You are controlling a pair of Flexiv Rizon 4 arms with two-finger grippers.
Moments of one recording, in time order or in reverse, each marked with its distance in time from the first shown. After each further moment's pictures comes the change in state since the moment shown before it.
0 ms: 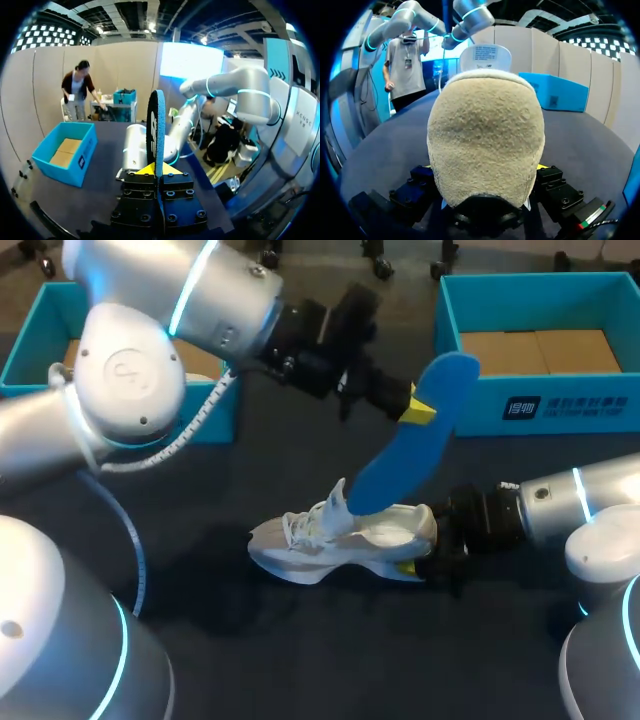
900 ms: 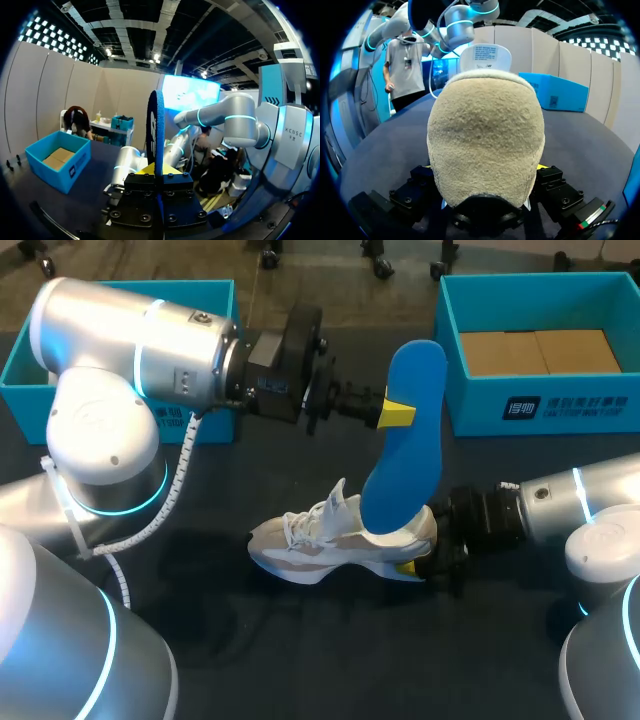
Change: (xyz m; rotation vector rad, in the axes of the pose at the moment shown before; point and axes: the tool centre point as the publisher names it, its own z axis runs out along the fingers) left arm 0.022 -0.003 -0.019 0.289 0.049 -0.087; right arm 0.000 0.000 0.000 0.000 0.000 0.000
